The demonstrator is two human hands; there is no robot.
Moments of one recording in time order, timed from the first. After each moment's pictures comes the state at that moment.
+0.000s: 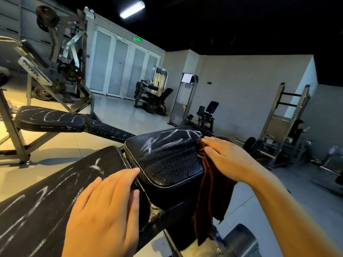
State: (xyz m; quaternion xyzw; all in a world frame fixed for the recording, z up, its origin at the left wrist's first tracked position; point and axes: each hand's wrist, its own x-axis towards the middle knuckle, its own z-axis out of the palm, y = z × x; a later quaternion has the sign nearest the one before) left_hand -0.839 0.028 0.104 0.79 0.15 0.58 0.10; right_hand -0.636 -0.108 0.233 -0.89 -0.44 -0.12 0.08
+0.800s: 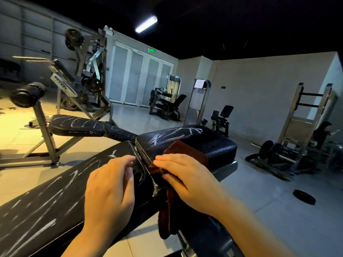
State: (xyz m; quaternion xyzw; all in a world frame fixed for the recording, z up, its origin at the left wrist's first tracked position) left_hand -0.852 0.019 0.100 0.77 0.19 0.59 0.15; right_hand -0.717 -0.108 0.173 -0.70 -0.68 -0.16 0.14
